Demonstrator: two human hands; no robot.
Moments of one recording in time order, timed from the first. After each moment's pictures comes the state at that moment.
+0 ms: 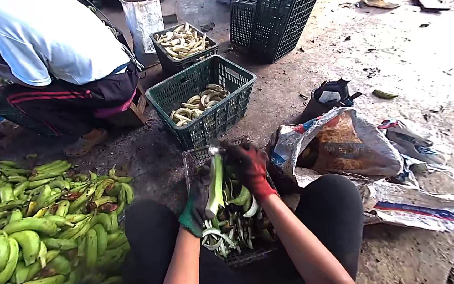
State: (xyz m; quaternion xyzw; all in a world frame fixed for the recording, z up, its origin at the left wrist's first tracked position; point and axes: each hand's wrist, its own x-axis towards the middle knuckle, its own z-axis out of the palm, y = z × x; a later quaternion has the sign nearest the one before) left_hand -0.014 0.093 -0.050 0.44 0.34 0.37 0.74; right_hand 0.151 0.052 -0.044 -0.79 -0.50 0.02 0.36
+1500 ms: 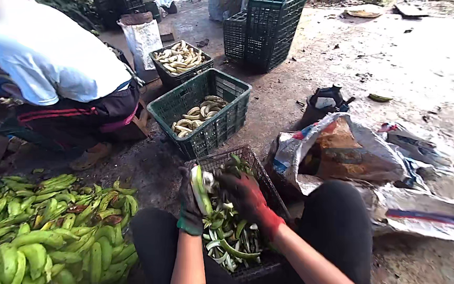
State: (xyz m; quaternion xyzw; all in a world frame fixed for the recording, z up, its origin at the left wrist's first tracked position) left_hand -0.014 0.128 -0.068 0.35 0.29 0.47 0.76; right_hand 0.124 0.018 -0.057 -0.72 -0.59 0.14 0.35
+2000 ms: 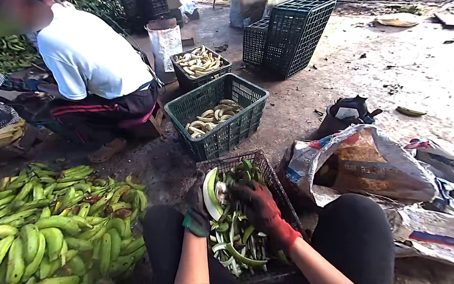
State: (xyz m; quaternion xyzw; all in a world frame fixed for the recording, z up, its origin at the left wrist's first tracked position) left_hand -0.026 0.125 -0.060 0.32 0.37 0.45 0.75; right_hand 0.123 0.008 -0.069 -0.67 -0.61 0.12 0.39
